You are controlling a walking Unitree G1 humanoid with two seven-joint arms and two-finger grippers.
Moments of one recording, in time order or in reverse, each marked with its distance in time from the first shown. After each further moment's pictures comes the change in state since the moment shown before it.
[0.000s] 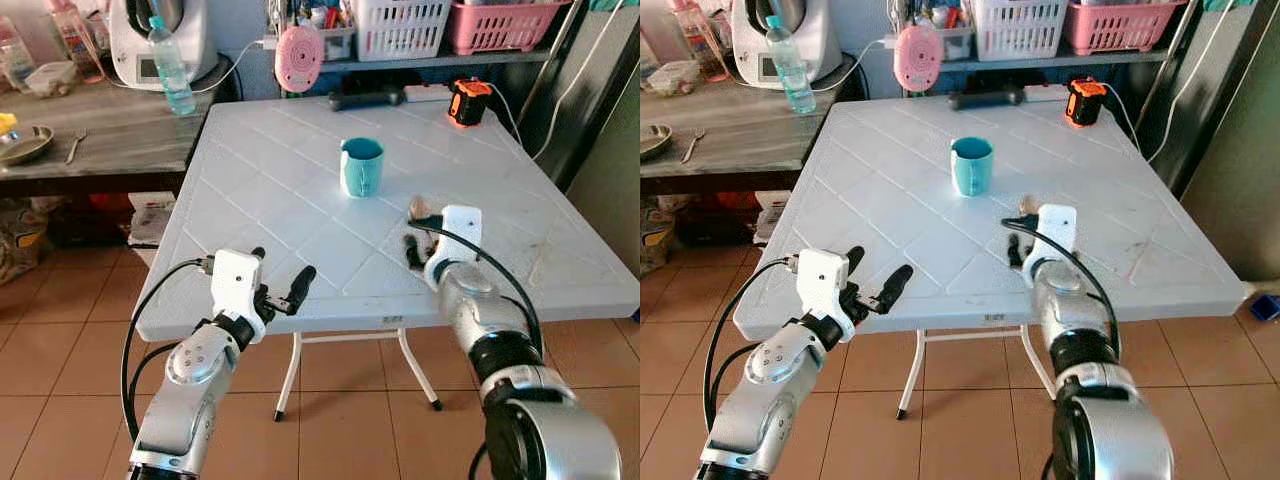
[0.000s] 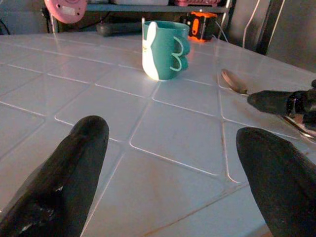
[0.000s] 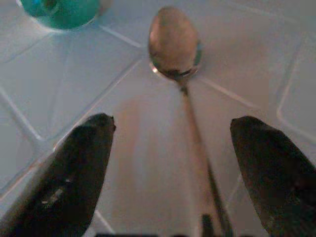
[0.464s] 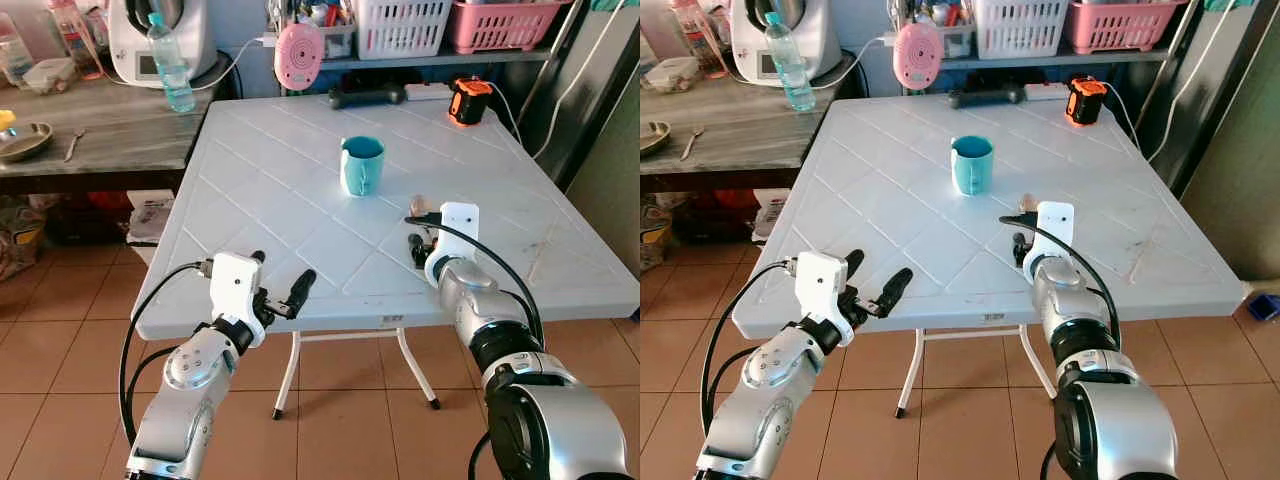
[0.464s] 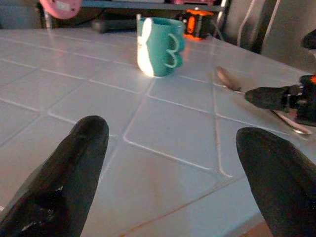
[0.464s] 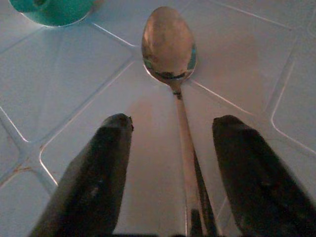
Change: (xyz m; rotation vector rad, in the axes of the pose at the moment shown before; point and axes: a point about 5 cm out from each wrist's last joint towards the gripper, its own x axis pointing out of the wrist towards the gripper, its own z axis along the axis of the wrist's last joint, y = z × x) left arm -0.004 -0.003 0.001 -0.010 0.001 -0.022; right arm 0.004 -0.003 0.006 -0.038 -0.007 -0.019
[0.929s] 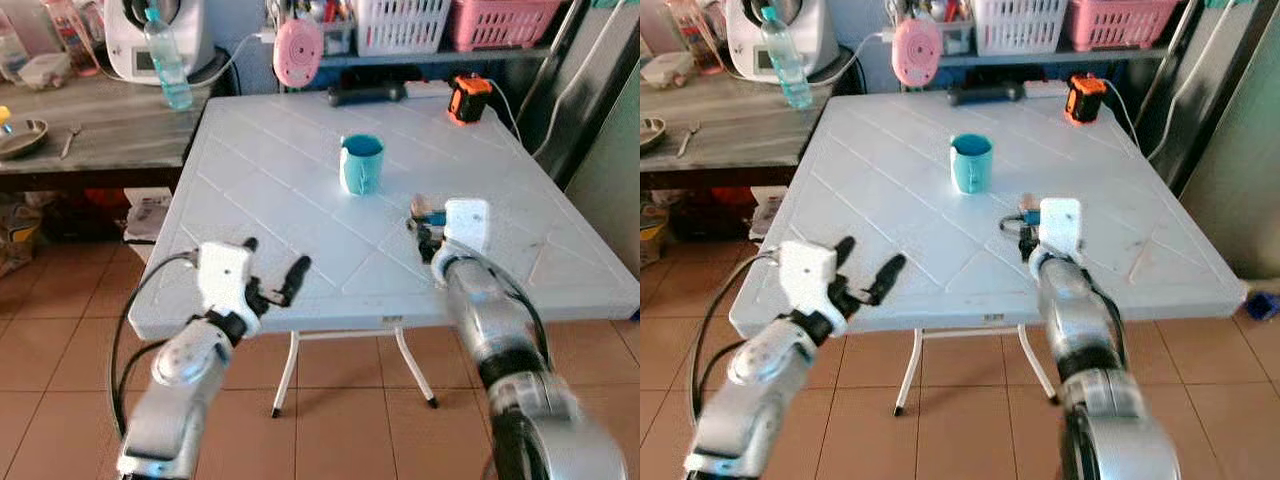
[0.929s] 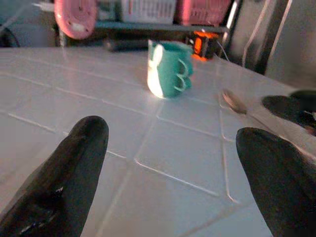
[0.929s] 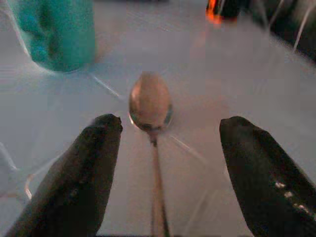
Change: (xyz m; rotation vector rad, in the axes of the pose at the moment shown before) left arm -0.006 0.010 0.022 0.003 -0.075 0.052; right arm -0.022 -0.010 0.007 -0.129 -0.261 -0.017
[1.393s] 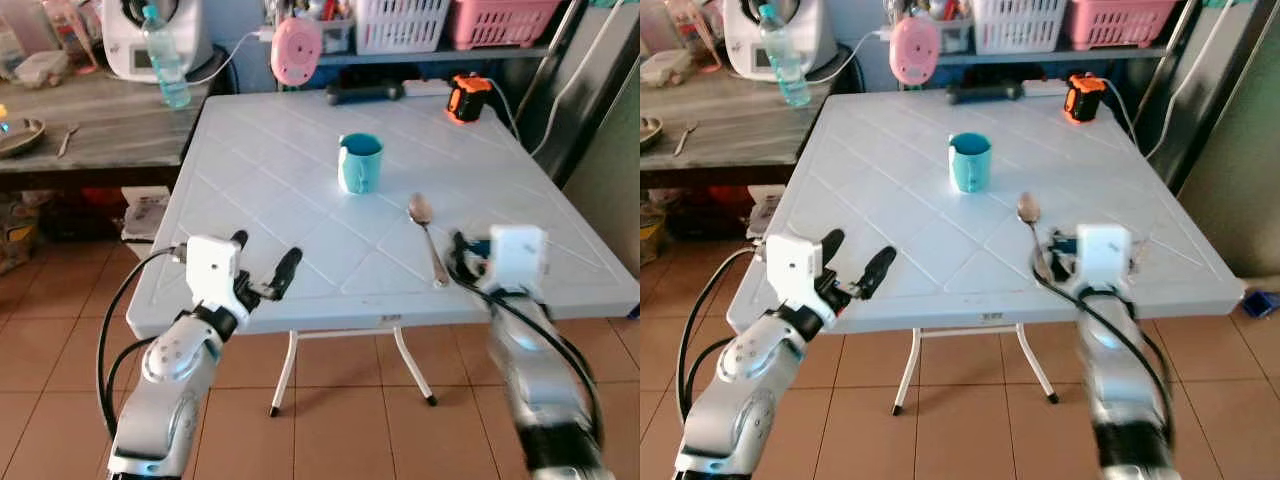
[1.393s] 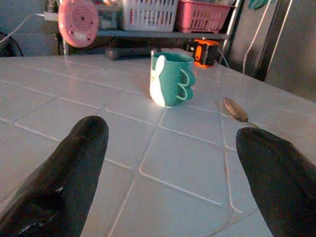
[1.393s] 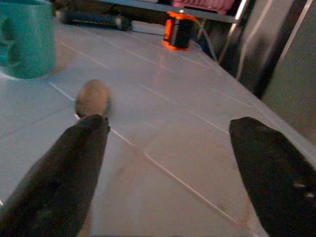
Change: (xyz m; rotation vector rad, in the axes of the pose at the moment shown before) left arm 0.001 0.001 0.005 0.004 -0.016 -0.009; right arm -0.048 -0.039 -0.005 -0.052 -0.103 -0.084
